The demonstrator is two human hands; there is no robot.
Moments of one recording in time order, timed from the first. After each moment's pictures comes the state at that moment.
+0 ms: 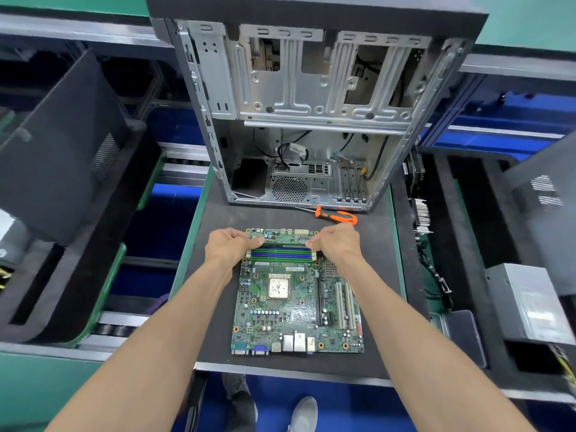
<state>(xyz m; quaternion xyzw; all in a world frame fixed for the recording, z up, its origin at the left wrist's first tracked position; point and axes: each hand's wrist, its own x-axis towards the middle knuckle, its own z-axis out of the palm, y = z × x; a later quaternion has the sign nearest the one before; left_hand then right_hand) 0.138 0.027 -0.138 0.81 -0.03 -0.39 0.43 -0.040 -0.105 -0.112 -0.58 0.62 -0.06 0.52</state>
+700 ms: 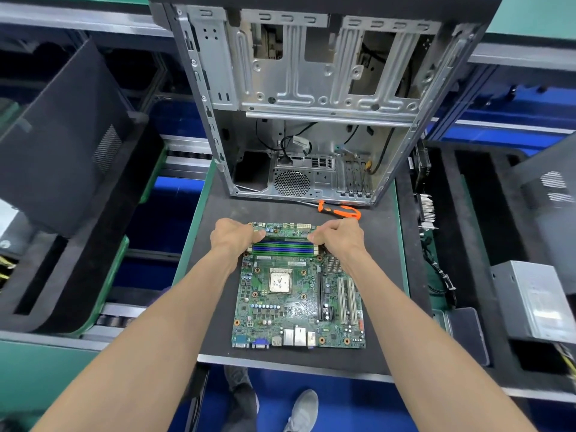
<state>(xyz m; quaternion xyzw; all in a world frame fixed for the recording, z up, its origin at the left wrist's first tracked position) 0.138 0.011 -0.128 0.87 -0.03 -0.36 0.34 -0.043 -0.104 -0.111 -0.59 0.61 -0.08 0.53</state>
